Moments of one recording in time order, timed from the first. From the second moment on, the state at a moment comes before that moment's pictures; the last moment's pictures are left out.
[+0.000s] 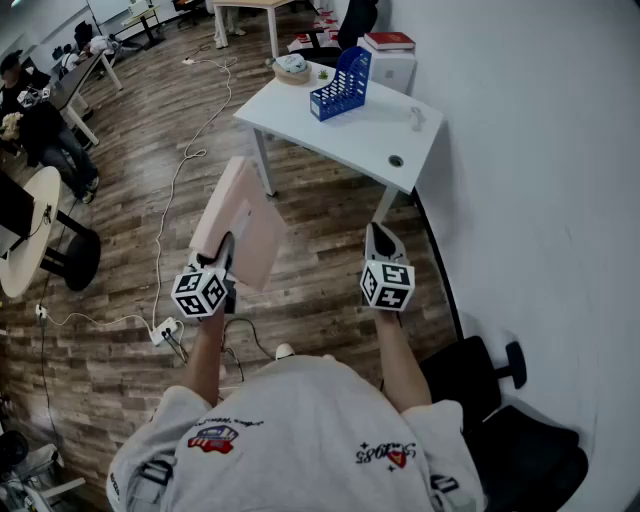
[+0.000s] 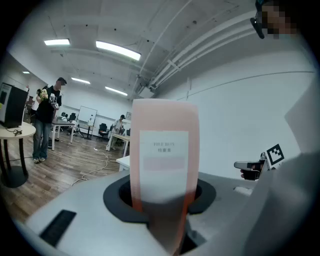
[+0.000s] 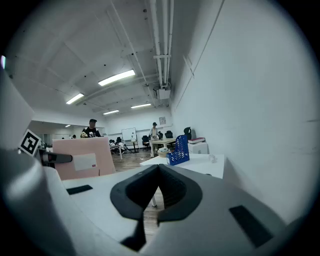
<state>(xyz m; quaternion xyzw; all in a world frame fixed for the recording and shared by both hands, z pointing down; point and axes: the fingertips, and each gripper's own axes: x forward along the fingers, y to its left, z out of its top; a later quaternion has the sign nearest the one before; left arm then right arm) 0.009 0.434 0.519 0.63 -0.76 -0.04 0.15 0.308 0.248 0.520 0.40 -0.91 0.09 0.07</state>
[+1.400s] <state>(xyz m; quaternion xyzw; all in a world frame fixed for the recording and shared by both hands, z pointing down) -0.133 0.440 0.550 0.66 -0.72 -0.09 0.18 0.171 0.283 0.551 0.43 -0.89 0.11 0.10</state>
